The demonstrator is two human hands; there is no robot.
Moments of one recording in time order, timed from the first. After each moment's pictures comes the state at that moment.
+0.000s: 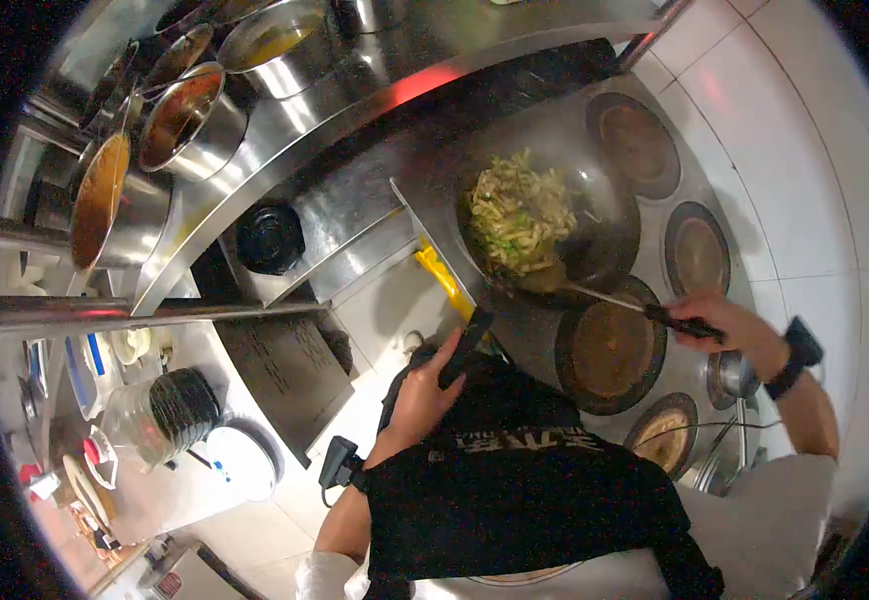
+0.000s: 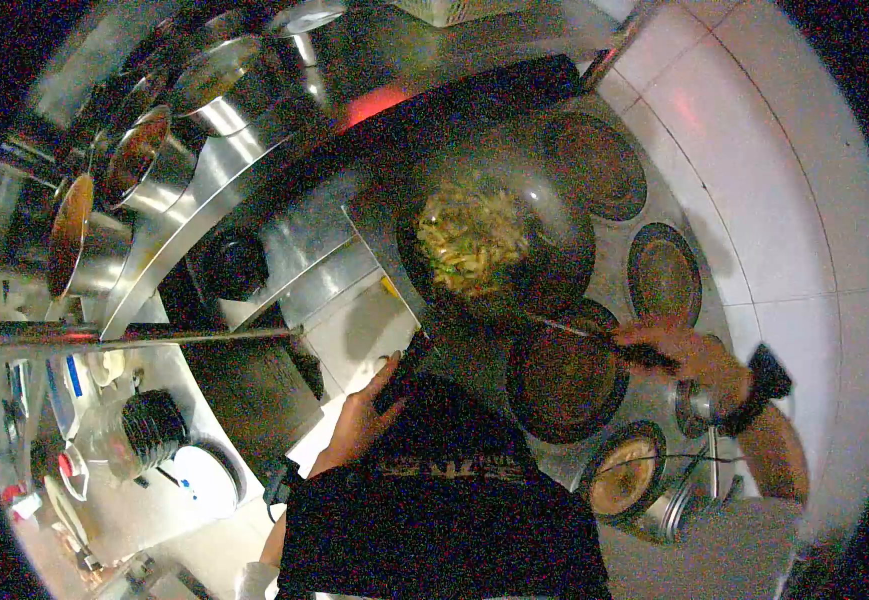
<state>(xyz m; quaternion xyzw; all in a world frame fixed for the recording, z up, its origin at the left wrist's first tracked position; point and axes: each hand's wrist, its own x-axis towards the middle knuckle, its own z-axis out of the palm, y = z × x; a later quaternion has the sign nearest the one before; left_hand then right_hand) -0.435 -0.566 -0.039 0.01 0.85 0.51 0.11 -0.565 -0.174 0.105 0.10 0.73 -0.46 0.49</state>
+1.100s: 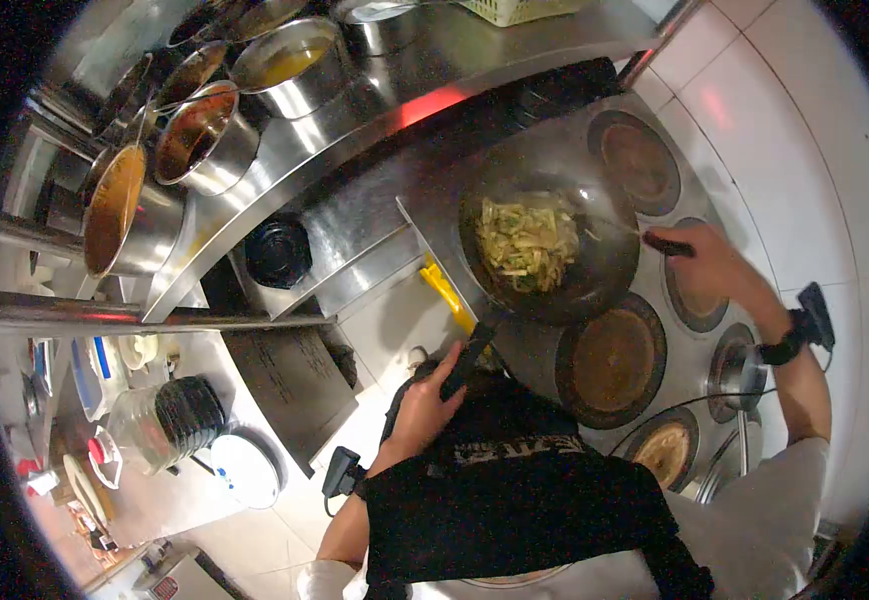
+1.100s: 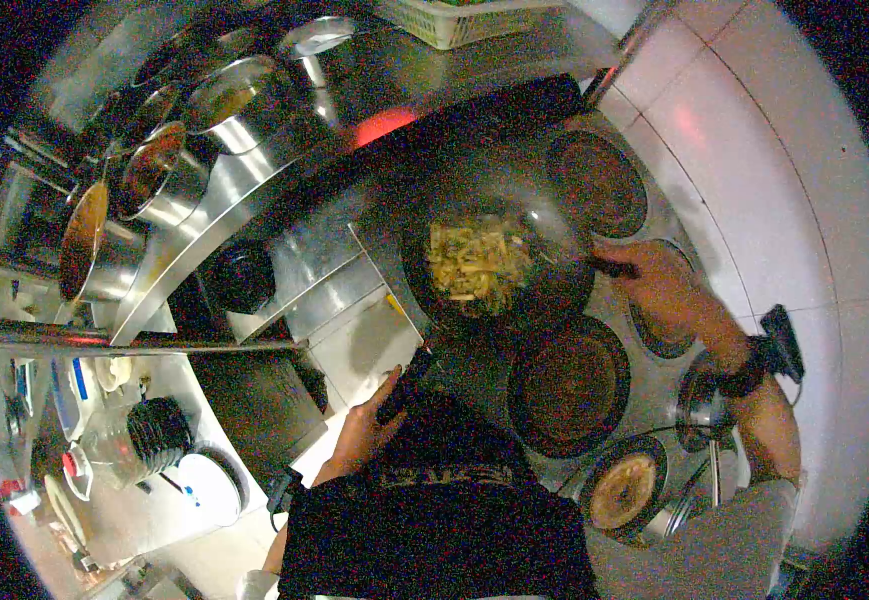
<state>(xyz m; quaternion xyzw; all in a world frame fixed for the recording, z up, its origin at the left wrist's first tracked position) -0.436 -0.567 -0.040 -0.01 0.85 0.51 0.12 -0.638 -0.218 0.132 -0.30 0.94 -0.09 0.10</state>
